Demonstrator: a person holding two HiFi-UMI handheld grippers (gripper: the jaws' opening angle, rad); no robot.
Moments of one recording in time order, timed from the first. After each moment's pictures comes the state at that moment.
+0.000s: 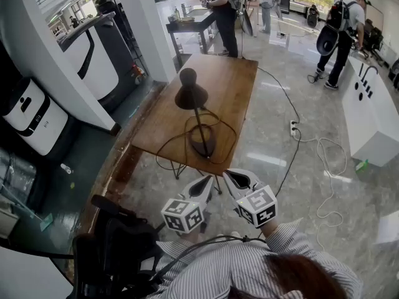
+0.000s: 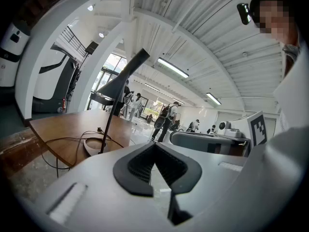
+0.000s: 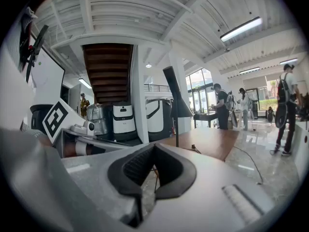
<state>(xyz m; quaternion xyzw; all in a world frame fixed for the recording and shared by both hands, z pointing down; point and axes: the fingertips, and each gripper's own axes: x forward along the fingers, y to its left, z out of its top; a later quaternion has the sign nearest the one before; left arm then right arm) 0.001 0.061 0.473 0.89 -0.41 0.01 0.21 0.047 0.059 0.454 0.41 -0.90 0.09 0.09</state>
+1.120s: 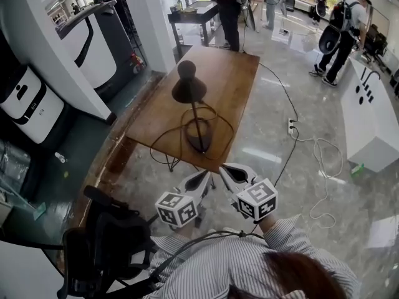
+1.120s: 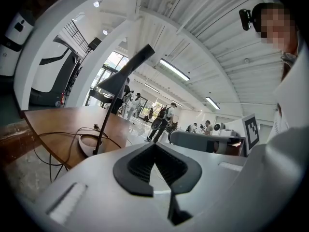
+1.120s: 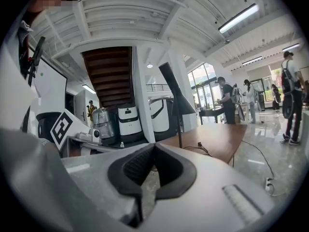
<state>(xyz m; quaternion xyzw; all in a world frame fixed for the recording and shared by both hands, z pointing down) 0.008 0.052 0.488 0.89 -0.40 -0.01 0.23 0.050 0.048 0.465 0.37 -0.92 0.12 0.07</state>
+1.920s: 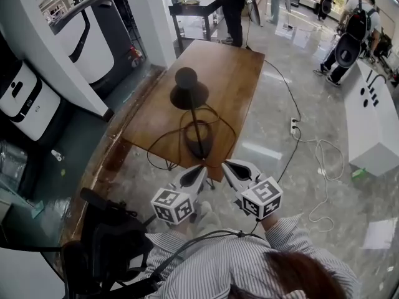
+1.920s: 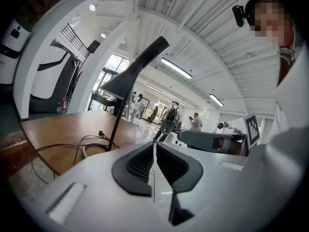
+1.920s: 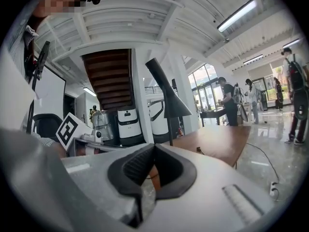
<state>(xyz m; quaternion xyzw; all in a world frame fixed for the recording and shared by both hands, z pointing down) -0.011 -0.020 0.500 0.88 -0.41 0.00 0.21 0.053 -0.019 0.472 0.36 -0.92 0.12 0.06</state>
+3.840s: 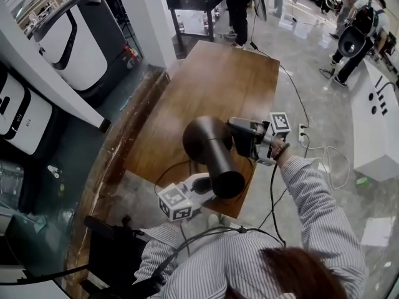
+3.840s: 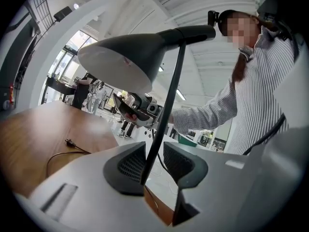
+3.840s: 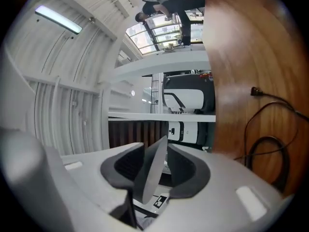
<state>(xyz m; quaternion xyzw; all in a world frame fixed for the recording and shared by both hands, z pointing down) -0.013 -0.173 0.533 0.97 -0.17 0.02 0.19 0.014 -0.338 0.474 -0.02 -0.73 0.65 -0.18</state>
